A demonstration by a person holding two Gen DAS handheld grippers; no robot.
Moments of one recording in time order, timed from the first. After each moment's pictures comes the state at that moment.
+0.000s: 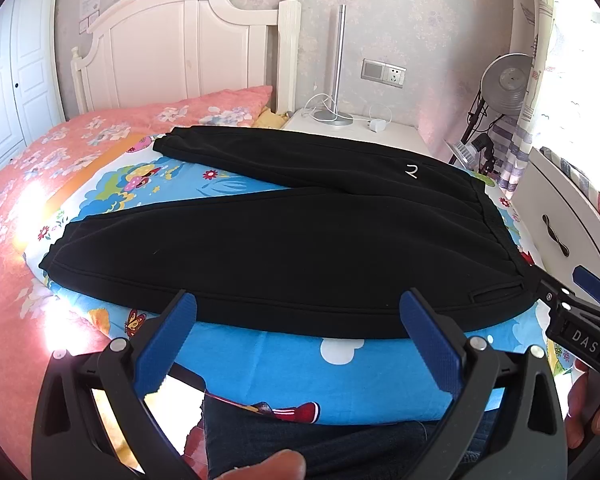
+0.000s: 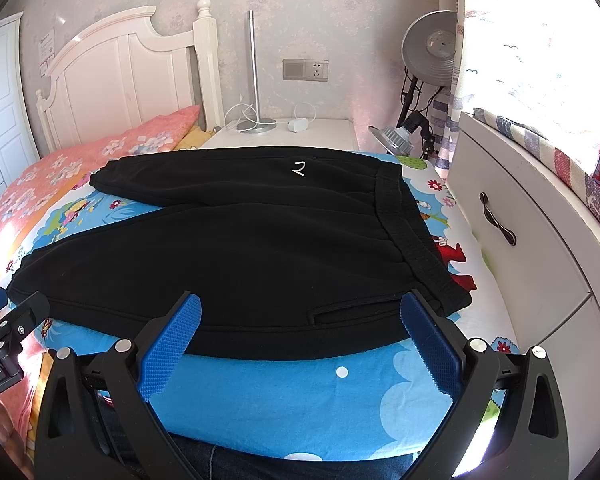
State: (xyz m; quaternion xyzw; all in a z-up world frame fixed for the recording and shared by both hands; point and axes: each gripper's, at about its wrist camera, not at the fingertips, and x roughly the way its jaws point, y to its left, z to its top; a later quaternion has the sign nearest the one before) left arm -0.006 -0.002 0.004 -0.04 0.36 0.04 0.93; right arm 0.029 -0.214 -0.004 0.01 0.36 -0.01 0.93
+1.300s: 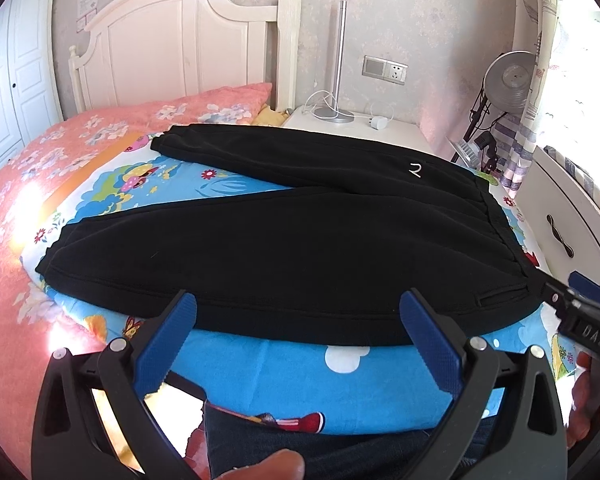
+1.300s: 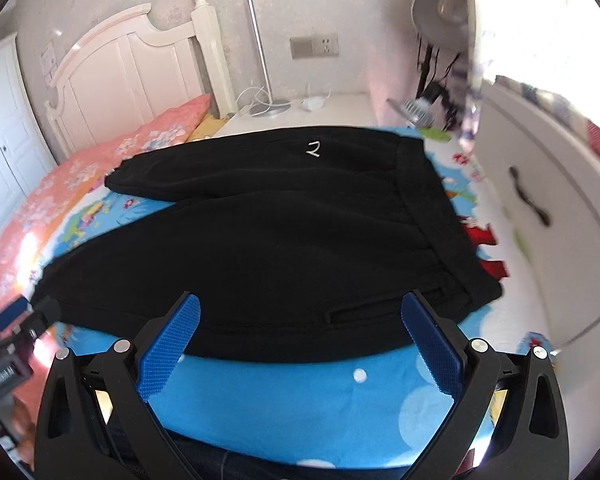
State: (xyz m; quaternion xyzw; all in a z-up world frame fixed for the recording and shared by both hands) left arm 0.008 0.006 -0.004 -0.04 0.36 0.03 0.93; right arm 0.081 -0.246 -0.019 0.07 0.41 0.04 0.91
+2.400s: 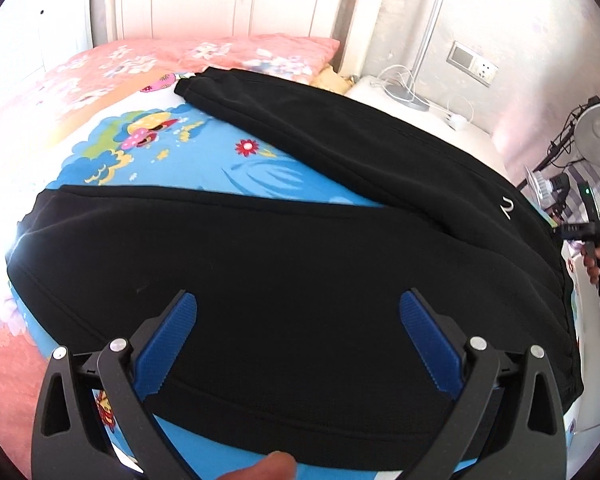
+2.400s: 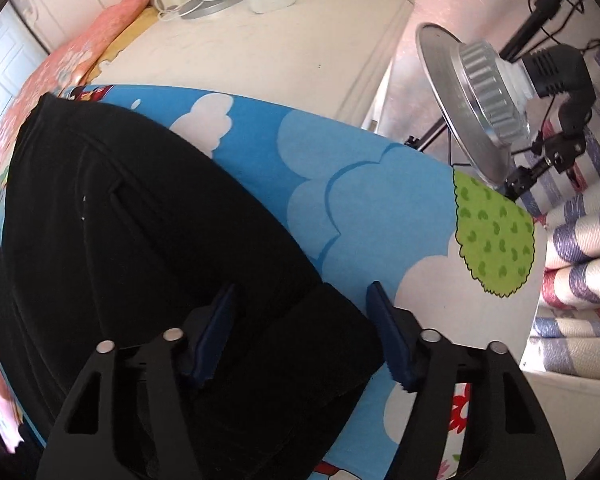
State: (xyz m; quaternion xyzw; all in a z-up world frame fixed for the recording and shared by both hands) left arm 0.160 0.093 -0.055 -0.13 0.43 0.10 0.89; right arm 0.480 -0.395 -0.124 -0.05 0.60 0.16 0.78
